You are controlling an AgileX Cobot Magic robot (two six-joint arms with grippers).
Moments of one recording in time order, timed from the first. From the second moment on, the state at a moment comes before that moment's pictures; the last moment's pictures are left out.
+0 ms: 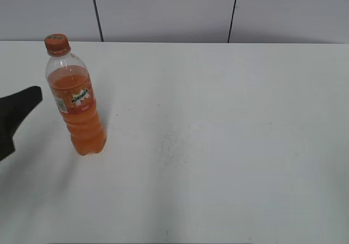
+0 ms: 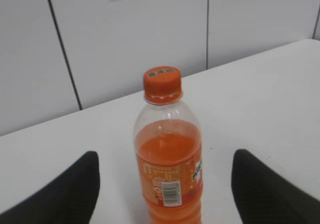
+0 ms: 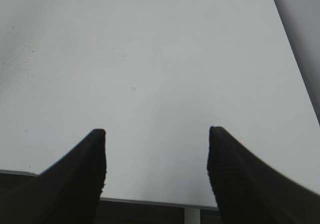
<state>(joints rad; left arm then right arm) -0.24 0.90 -0.19 0.48 -0.49 -0.26 0.06 -0.01 -0.51 0.04 1.10 -0.13</state>
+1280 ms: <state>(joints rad) 0.29 1.94 -0.72 1.68 -1.20 -0.61 0.06 -0.01 -0.51 0.04 1.10 -0.13</state>
